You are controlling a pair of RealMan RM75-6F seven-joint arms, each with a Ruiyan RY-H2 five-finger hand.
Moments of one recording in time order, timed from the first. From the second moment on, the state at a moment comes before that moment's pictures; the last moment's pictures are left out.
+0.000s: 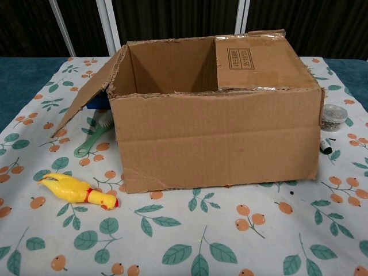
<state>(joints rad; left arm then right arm) -0.27 -1.24 -0.09 -1.52 1.28 1.48 -0.01 0.57 -1.01 0.53 -1.93 -0.76 1.10 -0.20</state>
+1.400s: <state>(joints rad) -0.26 -1.23 -0.14 -1.53 1.30 1.39 -0.03 1.24 -1.19 0.23 -1.58 -0.93 0.47 -0.49</state>
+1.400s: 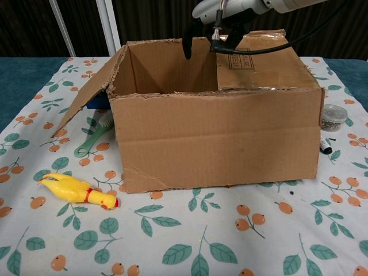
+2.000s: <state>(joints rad) -0.25 -1.22 -0.15 -1.55 1.29 1.36 -0.05 1.33 -1.24 0.11 -1.51 -0.98 0.47 -0.53</state>
